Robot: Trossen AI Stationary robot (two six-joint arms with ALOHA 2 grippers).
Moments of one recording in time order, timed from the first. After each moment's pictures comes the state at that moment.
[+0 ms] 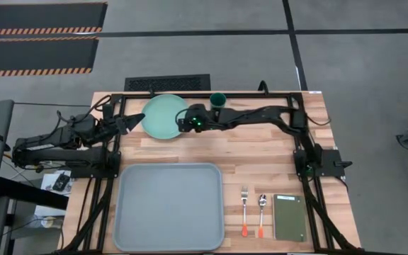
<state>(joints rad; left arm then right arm) 0.10 0.40 0.61 -0.31 -0.41 -0.95 -0.24 2.15 1.64 -0.27 0.14 1.07</state>
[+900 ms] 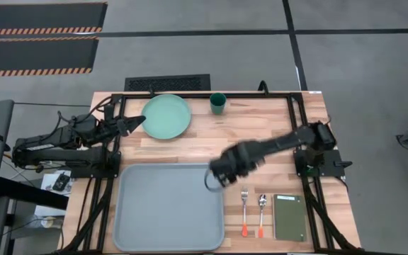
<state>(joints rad) 0.10 0.40 0.61 -0.33 -0.37 -0.95 0.28 1.87 1.70 -1.40 -0.02 1.35</state>
